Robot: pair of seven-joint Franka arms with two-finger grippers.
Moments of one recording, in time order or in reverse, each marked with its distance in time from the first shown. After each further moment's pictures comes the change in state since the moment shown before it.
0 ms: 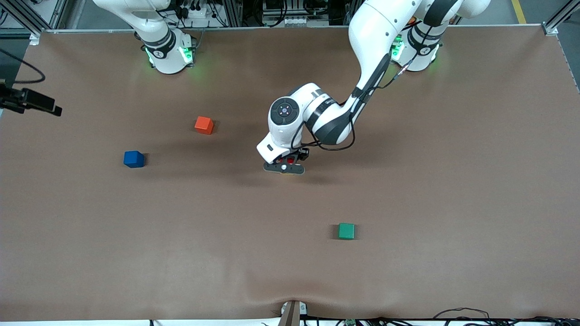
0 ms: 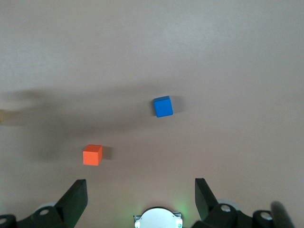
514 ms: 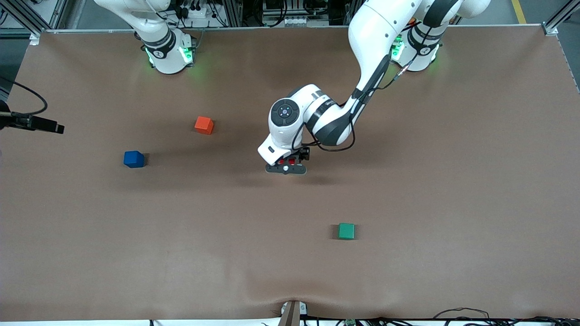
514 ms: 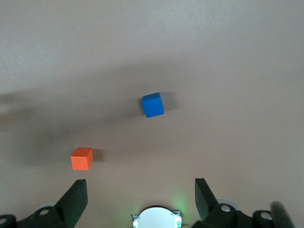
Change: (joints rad) left arm 0.000 0.006 0.005 0.007 0.000 0.004 -0.064; right arm -0.041 0.104 0.003 0.002 0.000 0.014 -0.006
